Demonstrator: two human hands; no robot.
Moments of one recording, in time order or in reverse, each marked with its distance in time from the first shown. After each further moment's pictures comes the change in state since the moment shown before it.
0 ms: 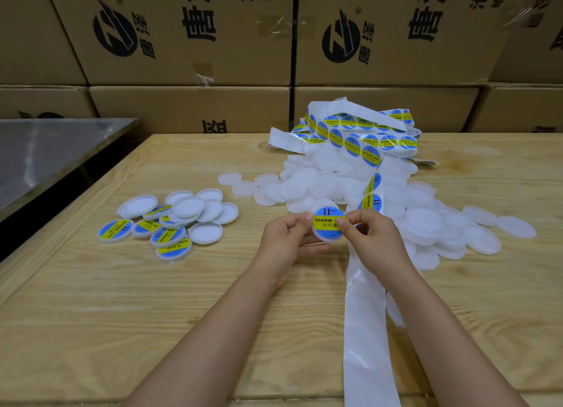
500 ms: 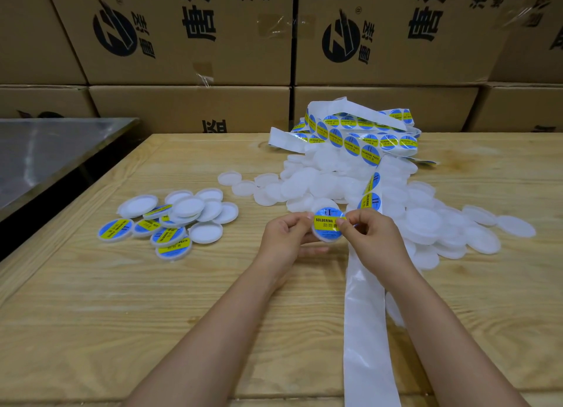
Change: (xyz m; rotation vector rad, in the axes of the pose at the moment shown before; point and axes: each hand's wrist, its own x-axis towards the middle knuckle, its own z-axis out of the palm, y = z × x) left_hand 0.001 0.000 0.001 0.014 0.026 -0.001; right_hand 0.000 0.000 0.000 -0.005 -0.013 -0.011
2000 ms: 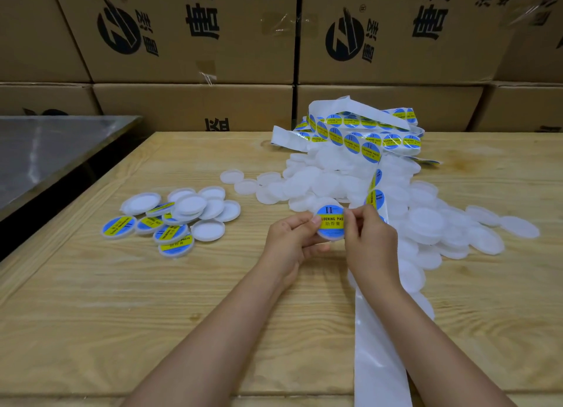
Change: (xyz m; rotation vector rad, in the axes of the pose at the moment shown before) left_hand -0.006 0.001 0.001 -0.117 -0.042 -0.041; right_hand -0.011 -0.005 0.022 -0.176 0.277 -0.135
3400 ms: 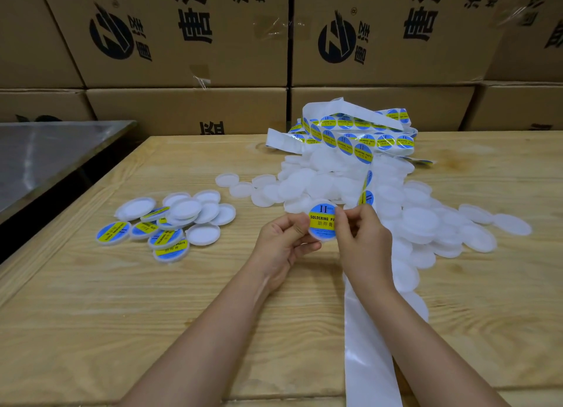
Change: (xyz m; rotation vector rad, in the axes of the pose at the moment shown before) left_hand 0.000 0.001 -0.009 -0.028 -0.098 0.039; right_hand -0.004 -0.005 -0.003 0.179 0.008 0.041
